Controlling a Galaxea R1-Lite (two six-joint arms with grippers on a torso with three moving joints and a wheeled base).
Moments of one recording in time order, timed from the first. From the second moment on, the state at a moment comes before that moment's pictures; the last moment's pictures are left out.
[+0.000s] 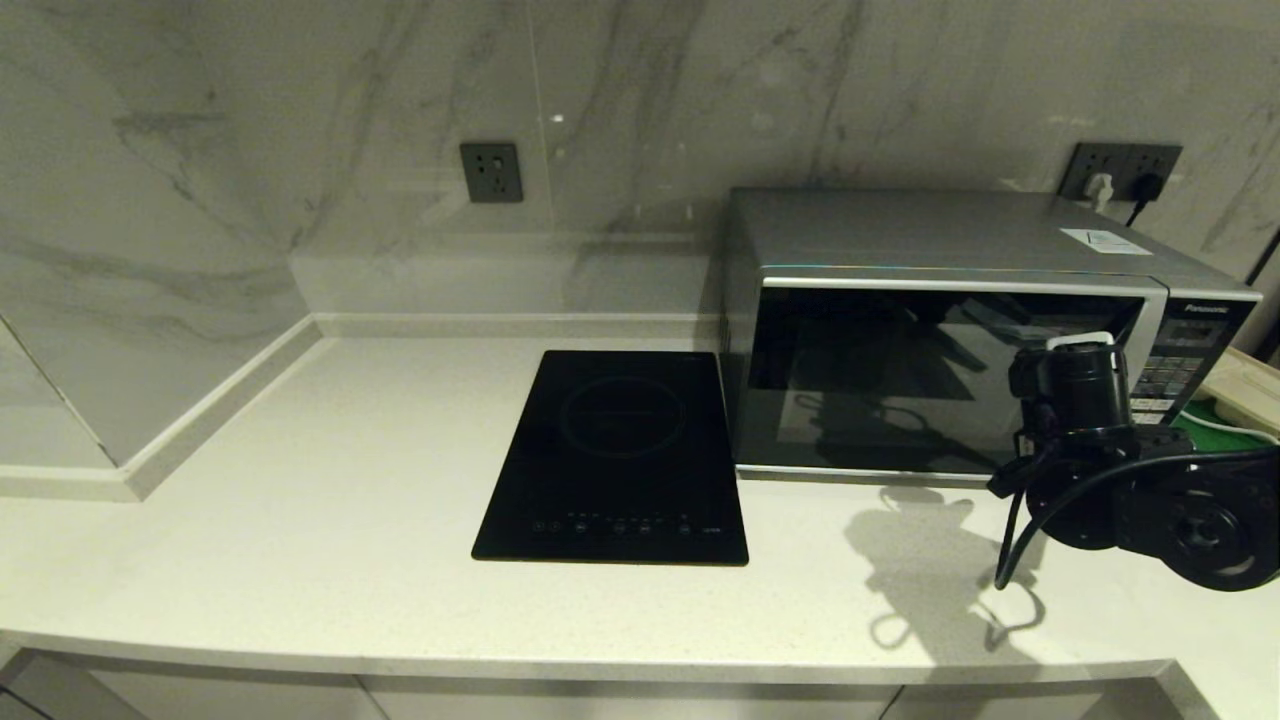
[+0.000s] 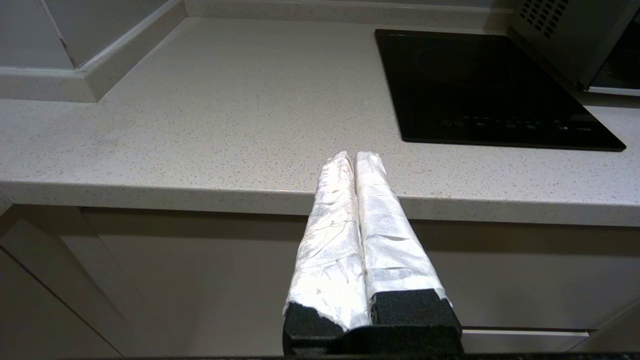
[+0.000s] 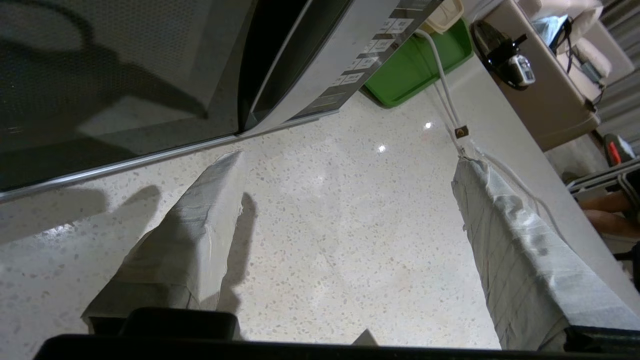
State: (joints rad) left arm 0.00 0.00 0.00 -0.01 0.01 -0.05; right arm 0.25 1.82 -0.82 -0.47 -1.05 0.03
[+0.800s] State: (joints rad) left arm 0.00 0.00 0.00 -0.01 0.01 -0.05; right arm 0.14 1.94 -0.97 -0.46 -1.05 0.15
